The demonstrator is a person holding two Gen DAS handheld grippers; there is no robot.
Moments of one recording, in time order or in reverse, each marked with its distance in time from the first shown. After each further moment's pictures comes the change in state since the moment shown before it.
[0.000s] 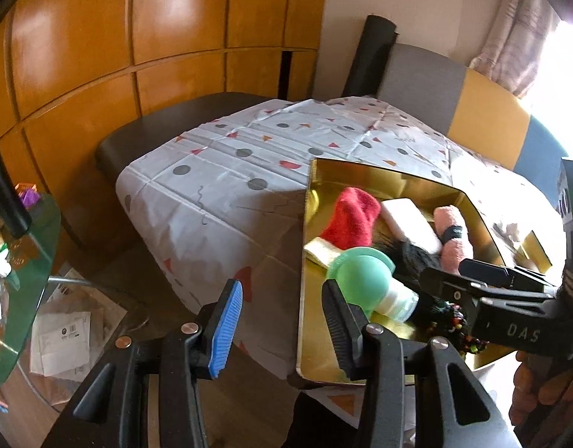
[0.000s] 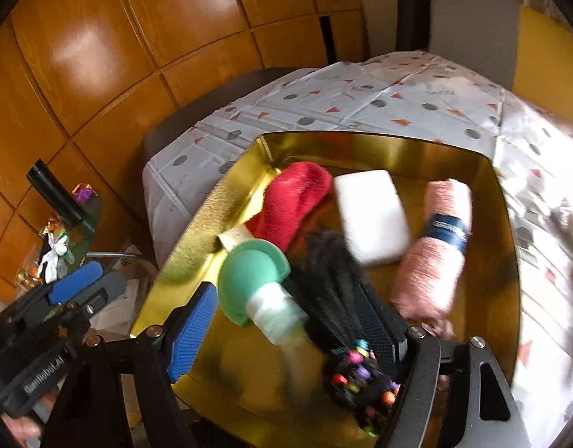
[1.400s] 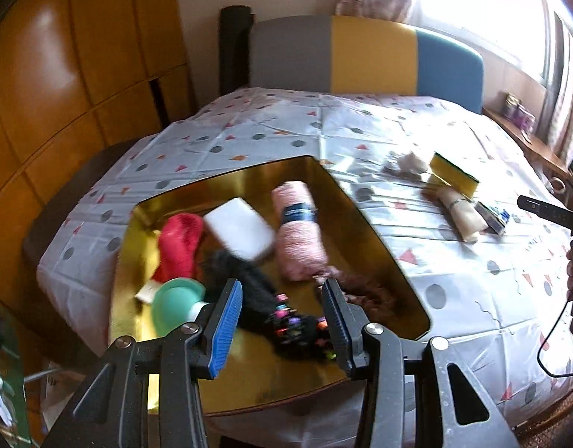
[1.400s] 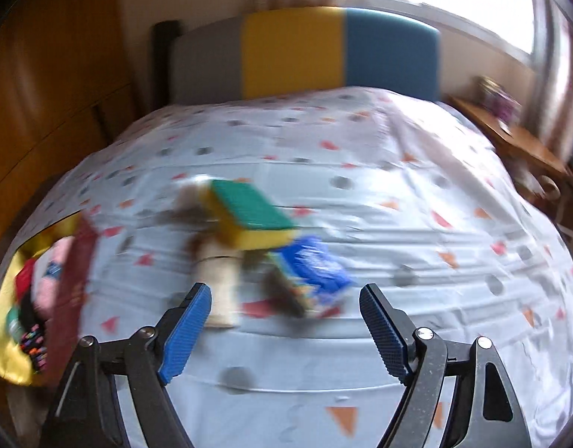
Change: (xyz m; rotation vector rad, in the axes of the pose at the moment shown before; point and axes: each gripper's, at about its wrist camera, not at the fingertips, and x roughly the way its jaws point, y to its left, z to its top) left arm -0.011 -0.179 -0.005 0.412 0.019 -0.179; right arm -0.195 -0.304 -0.116 0.469 -0.220 -0.602
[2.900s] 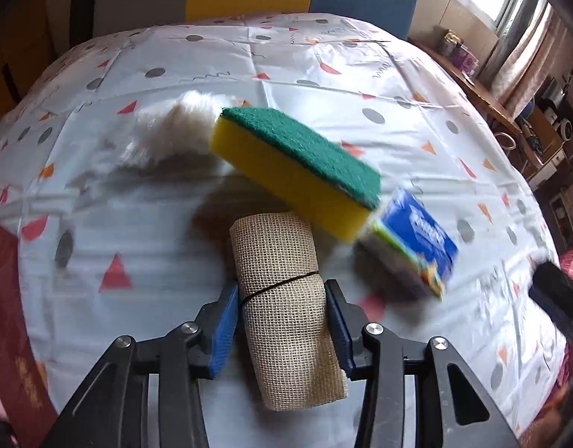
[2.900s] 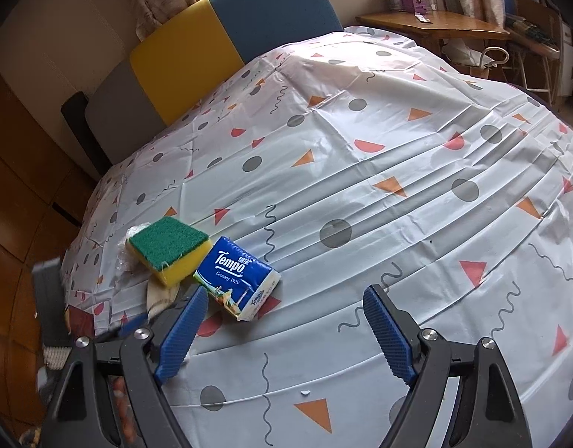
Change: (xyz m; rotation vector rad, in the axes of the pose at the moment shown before) left arm 0.181 -0.226 0.086 0.109 0.286 -0.347; right arm 0.013 -0.086 -0.006 0.448 0.085 0.040
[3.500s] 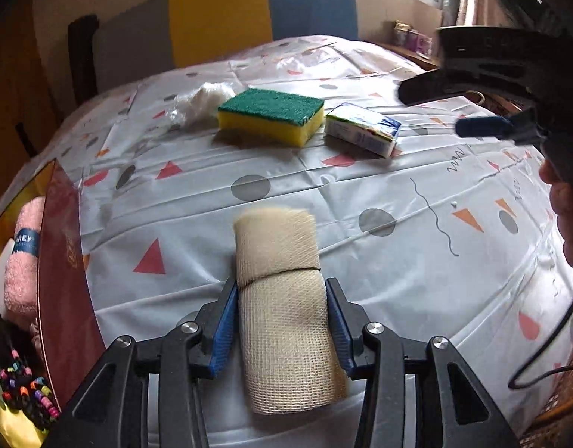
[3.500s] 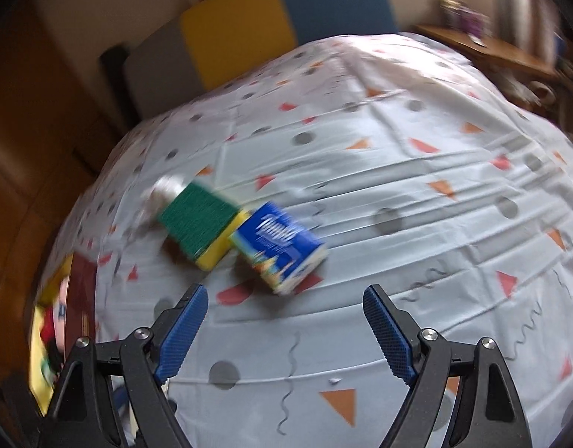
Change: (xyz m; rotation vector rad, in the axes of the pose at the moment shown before) left arm -0.054 -0.007 -0.139 0.235 -0.189 0.090; right arm 0.012 0.043 -0.025 -0.238 0.055 0.058
